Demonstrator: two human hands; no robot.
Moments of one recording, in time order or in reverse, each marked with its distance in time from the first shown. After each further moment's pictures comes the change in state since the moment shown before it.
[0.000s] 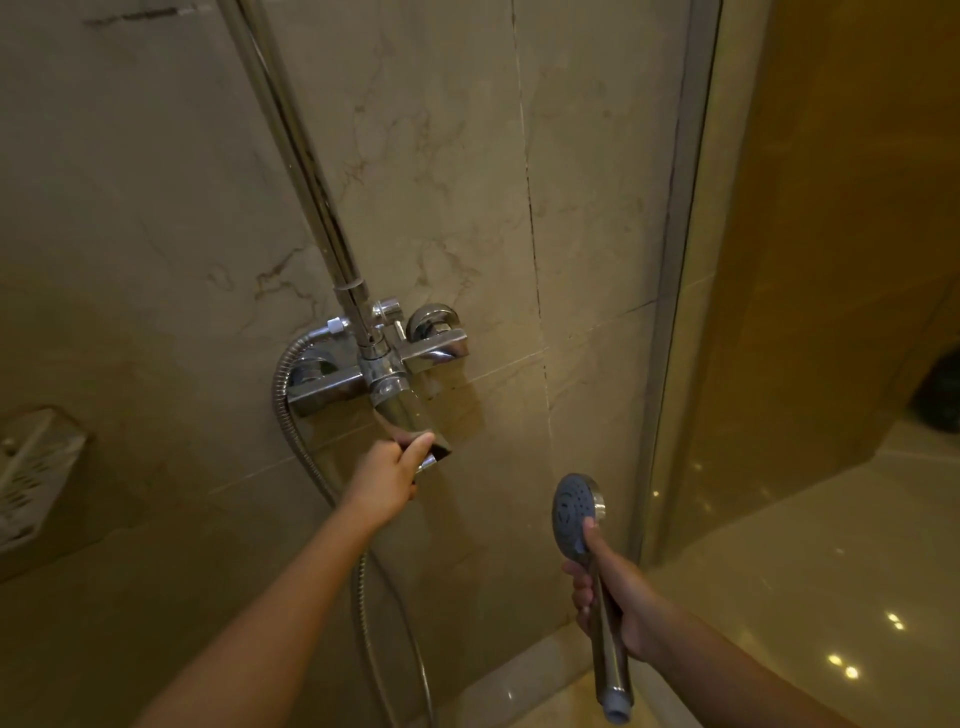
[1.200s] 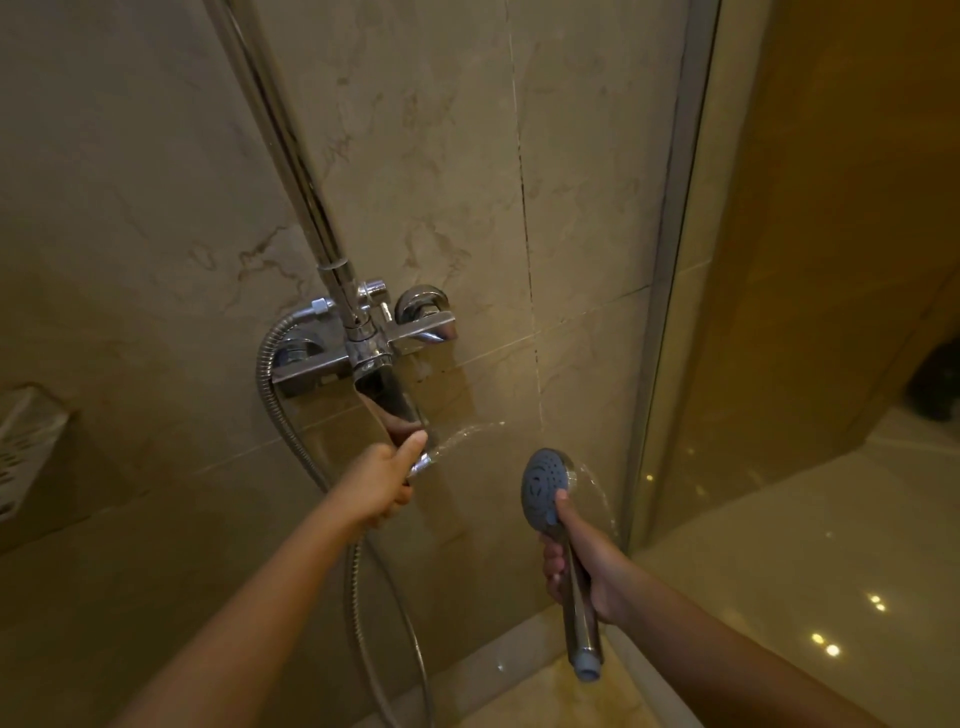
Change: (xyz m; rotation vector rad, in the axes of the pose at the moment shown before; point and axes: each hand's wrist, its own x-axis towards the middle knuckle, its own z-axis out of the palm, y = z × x) left_hand -0.024 0.006 0.002 0.001 -0.198 -0.188; right_hand -0.002 -0.008 0.013 0.032 -0.103 0.039
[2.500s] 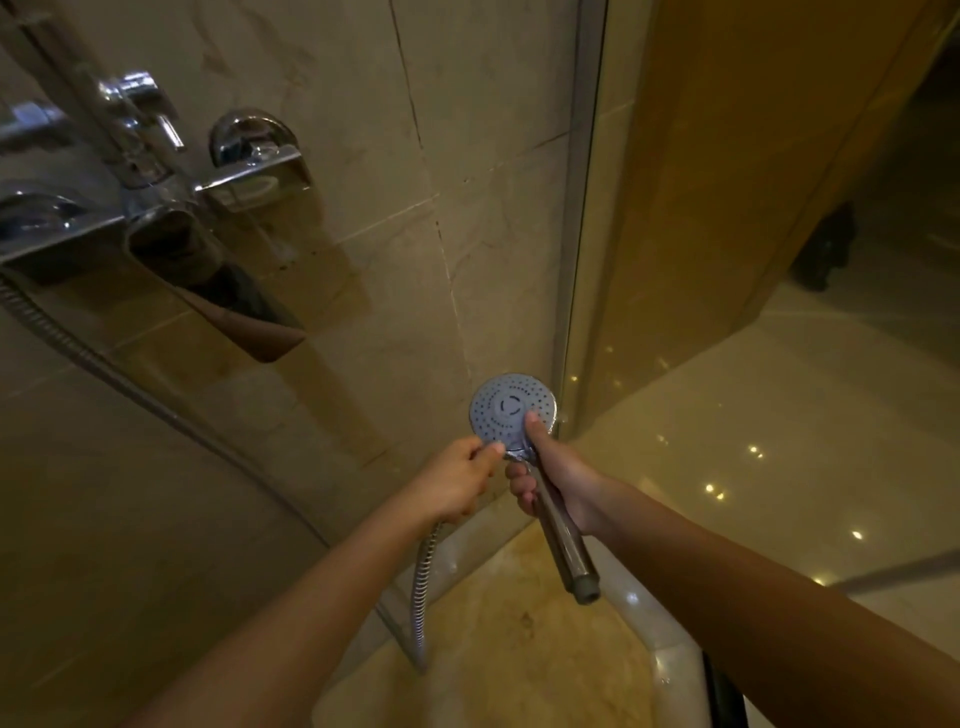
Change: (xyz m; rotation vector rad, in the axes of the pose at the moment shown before) left_hand 0.017 -0.036 0.176 0.016 -0.432 0.049; right_hand 0.037 0.019 -0.067 0.001 -0.009 -0.047
